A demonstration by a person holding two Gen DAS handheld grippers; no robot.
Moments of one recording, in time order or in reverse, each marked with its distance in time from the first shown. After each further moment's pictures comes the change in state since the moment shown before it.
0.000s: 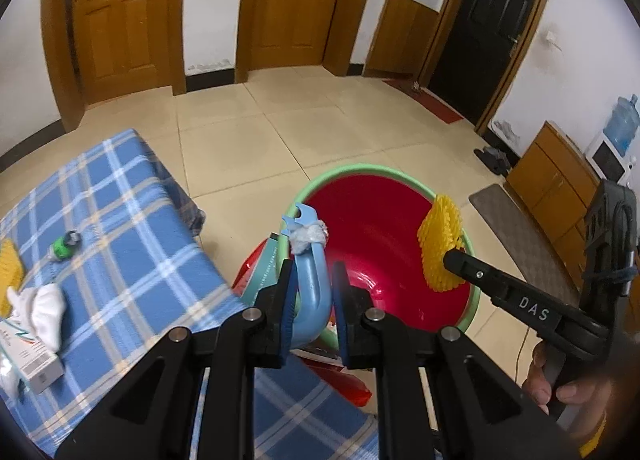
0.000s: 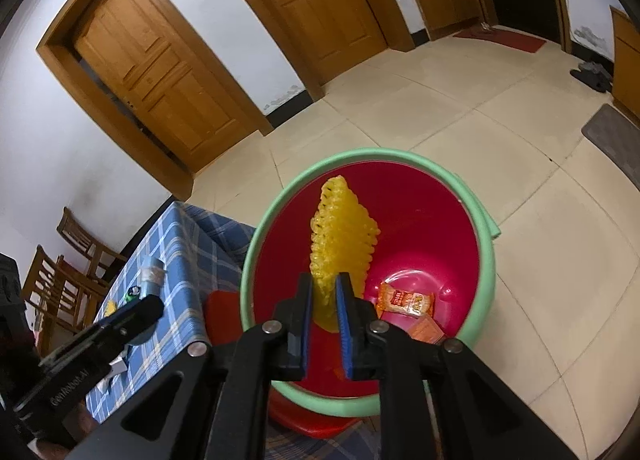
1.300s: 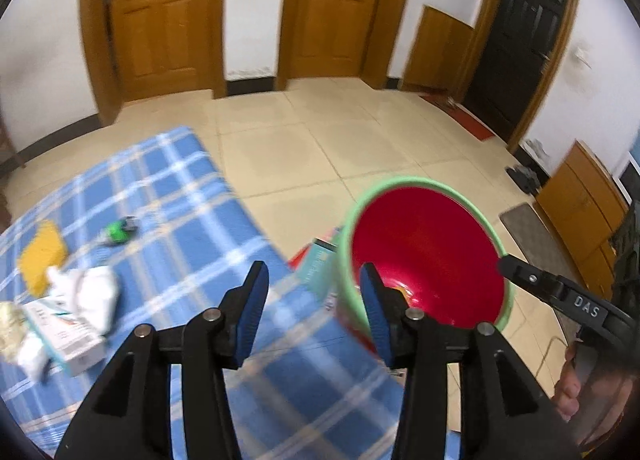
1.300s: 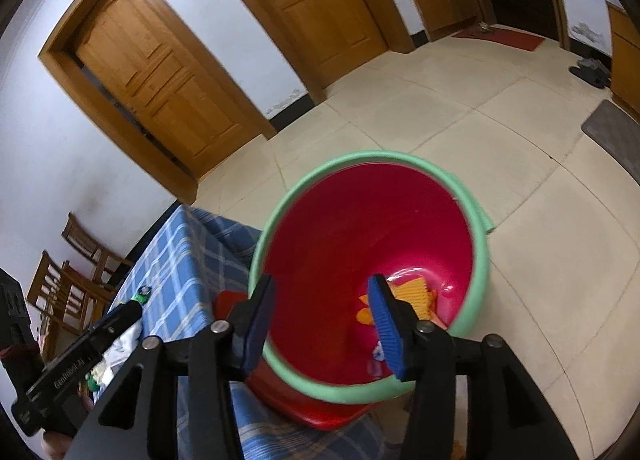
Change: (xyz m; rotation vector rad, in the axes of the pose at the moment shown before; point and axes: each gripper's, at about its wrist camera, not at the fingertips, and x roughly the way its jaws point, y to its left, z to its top) left arm -0.039 0.042 -0.013 -0.079 -0.066 0.132; right arm -0.020 0.007 -0.005 -0.002 -0.009 0.025
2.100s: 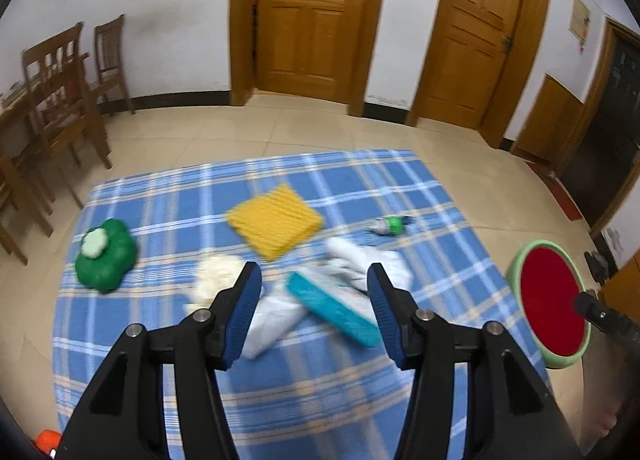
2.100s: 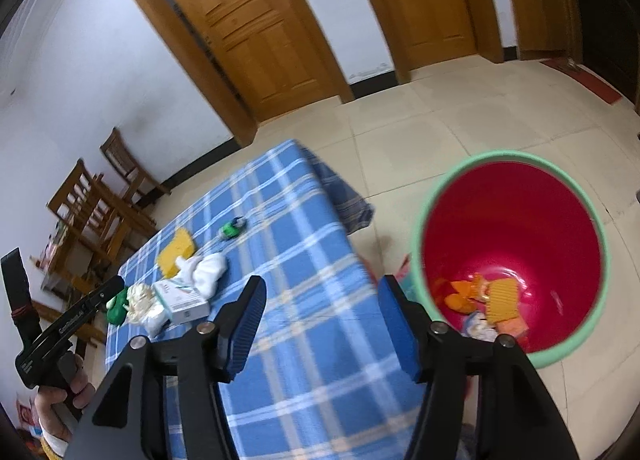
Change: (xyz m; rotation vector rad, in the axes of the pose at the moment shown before) left arm -0.095 0.201 -0.041 -0.295 -0.090 0.317; right arm 0.021 0.158 -0.044 -0.279 0.120 0.119
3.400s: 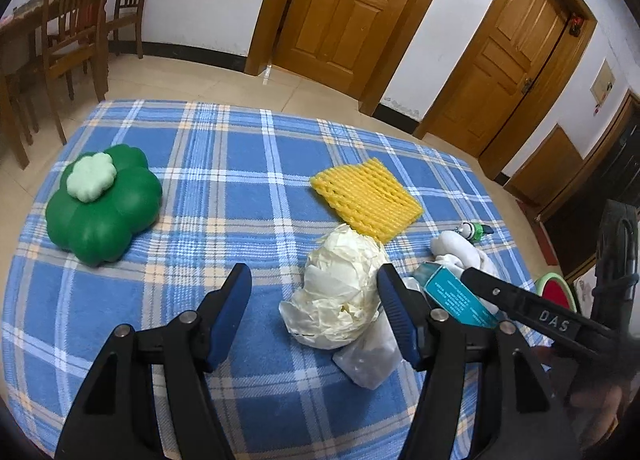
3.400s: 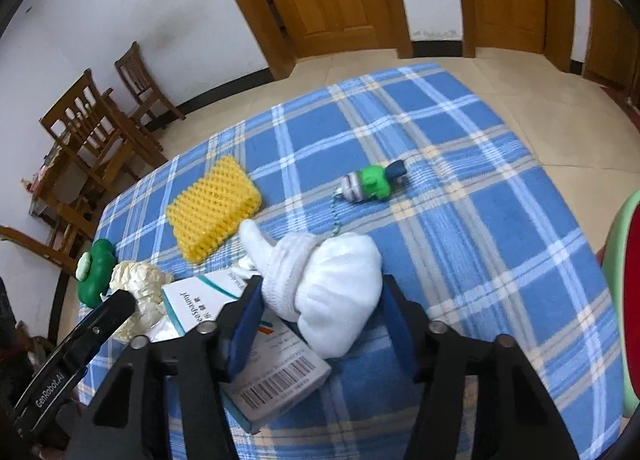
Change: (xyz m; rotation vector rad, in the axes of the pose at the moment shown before) left arm 0.069 0.109 -0.028 -0.216 0.038 -0.128; right arm 0.170 0.146 -0.013 -0.194 0.191 0.004
